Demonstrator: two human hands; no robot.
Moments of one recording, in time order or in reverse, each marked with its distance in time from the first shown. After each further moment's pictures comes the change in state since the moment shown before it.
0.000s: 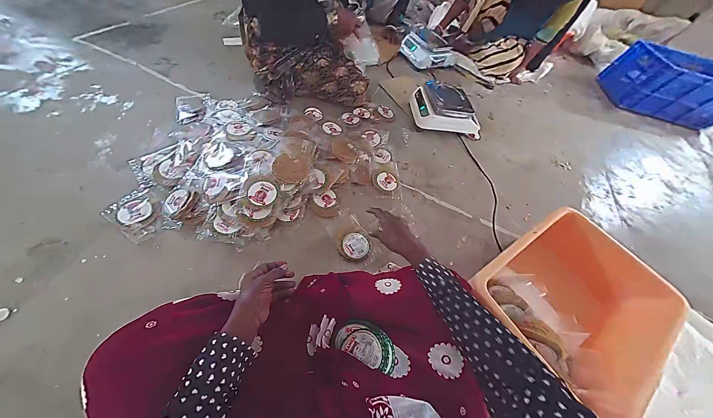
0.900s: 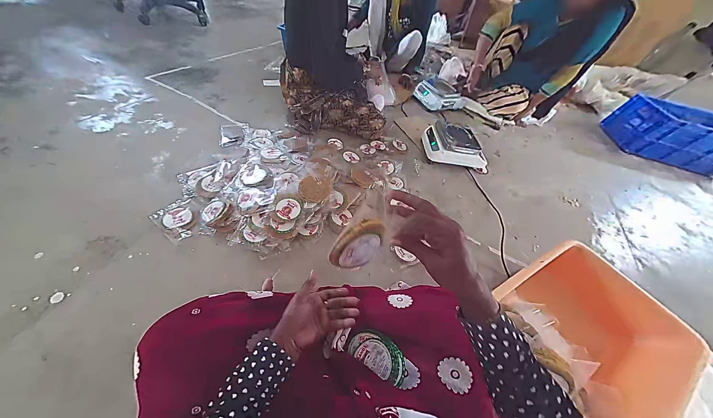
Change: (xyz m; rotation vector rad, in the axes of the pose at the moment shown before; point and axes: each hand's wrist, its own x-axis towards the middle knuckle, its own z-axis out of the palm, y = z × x) left_hand -0.041 -0.026 0.013 -0.329 -0.786 -0.146; right_hand -0.099 -0.142 -0.096 0.359 0.331 -0.683
